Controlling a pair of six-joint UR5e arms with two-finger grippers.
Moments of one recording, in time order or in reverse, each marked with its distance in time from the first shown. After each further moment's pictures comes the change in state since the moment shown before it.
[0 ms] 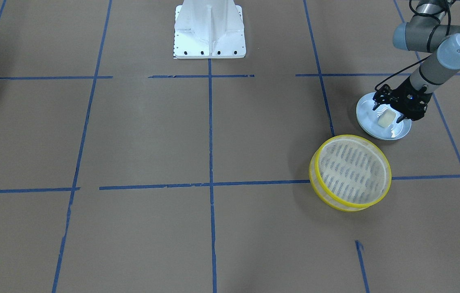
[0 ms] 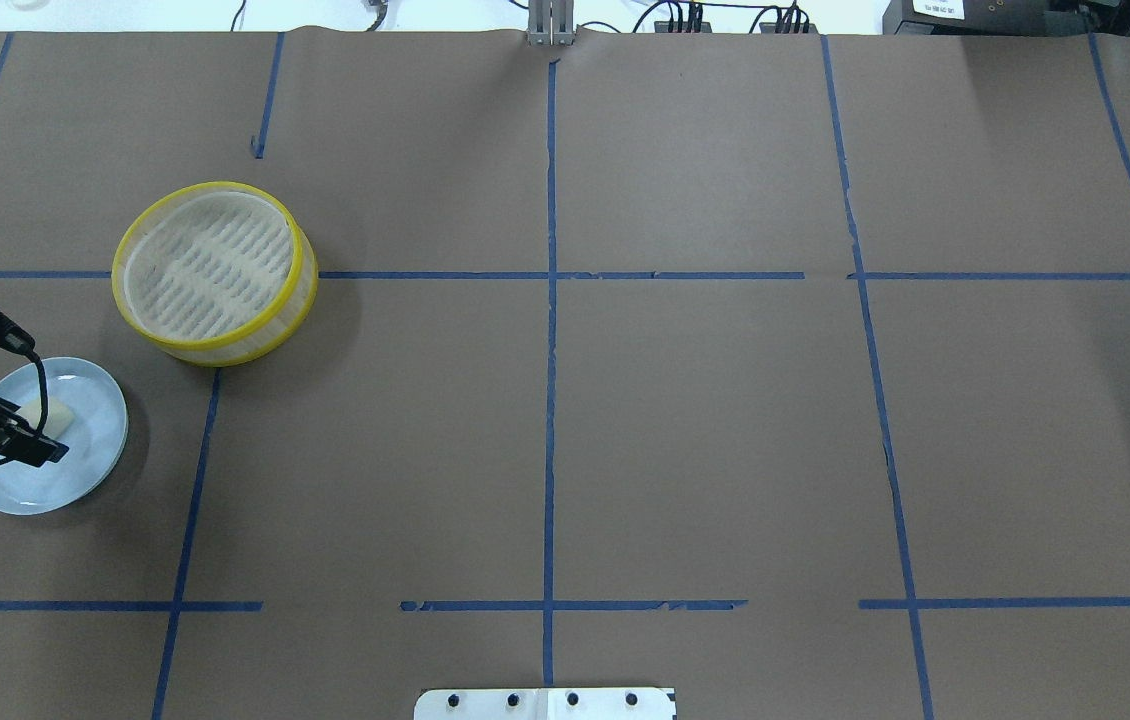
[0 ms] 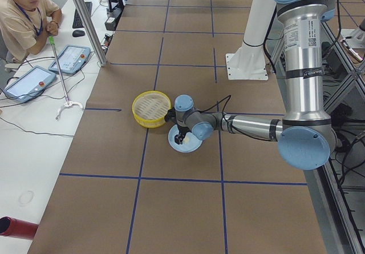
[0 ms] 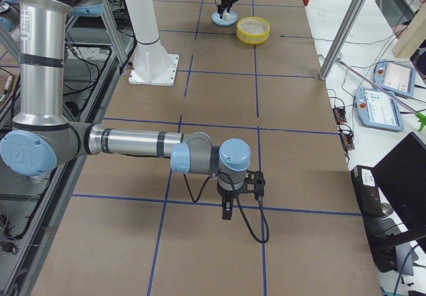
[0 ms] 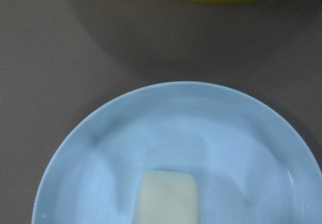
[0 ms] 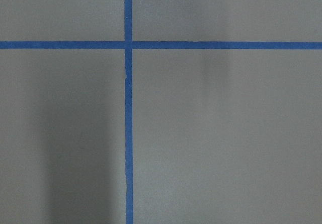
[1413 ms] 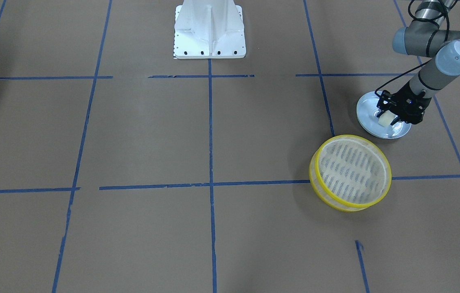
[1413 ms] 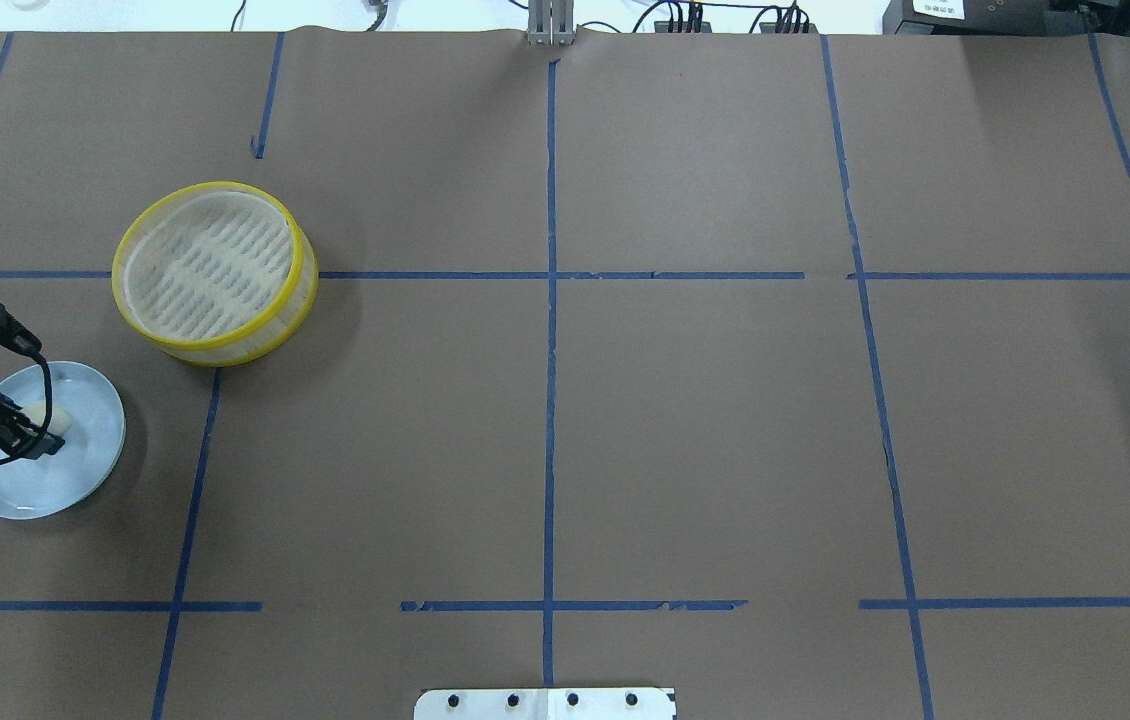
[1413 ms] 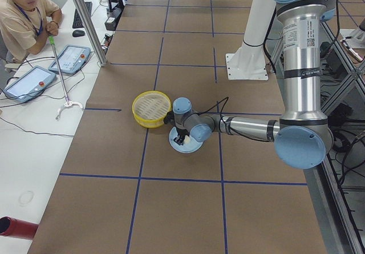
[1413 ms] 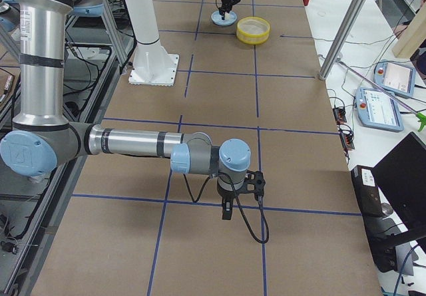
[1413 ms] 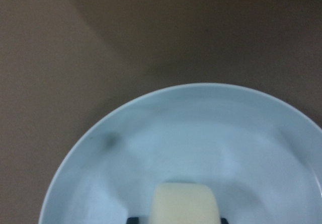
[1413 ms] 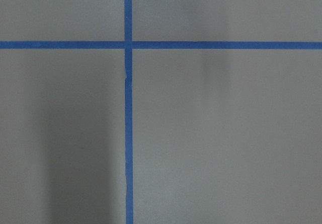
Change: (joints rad) left arm -0.001 -0.019 0.037 0.001 0.000 0.038; right arm 0.000 0.000 0.000 0.000 0.000 0.000
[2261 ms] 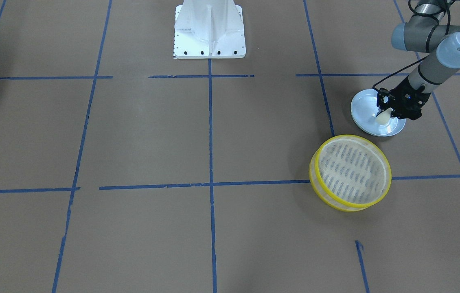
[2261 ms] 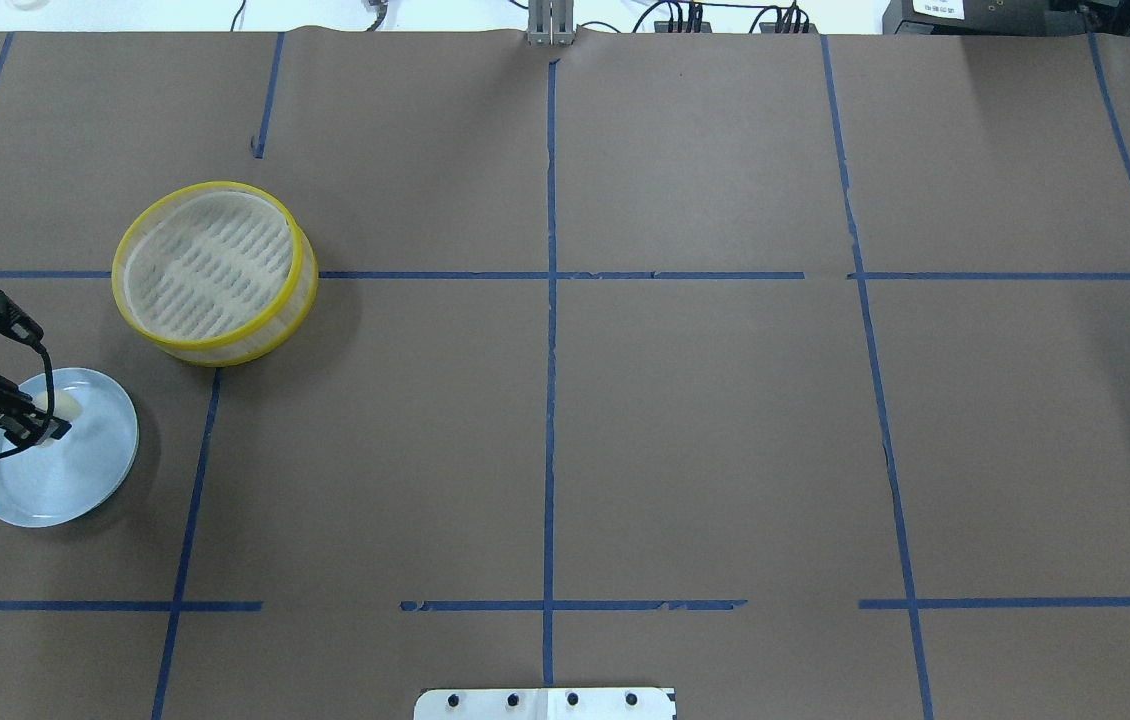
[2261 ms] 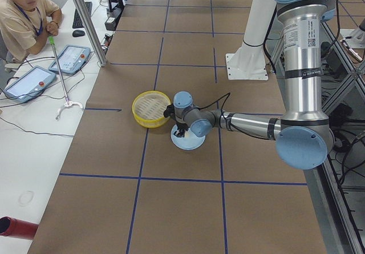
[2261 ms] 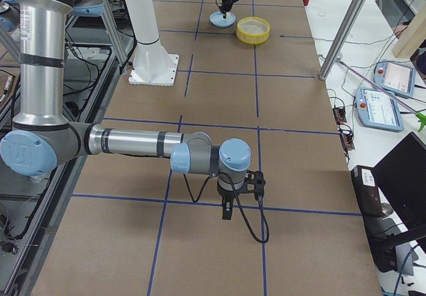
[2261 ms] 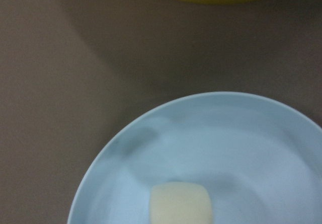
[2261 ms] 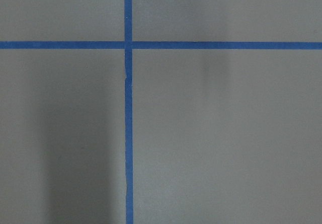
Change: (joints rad) left arm -0.012 0.008 -0.093 0.002 -0.011 -0.012; right arm 0.000 0.000 0.000 0.000 0.000 0.000
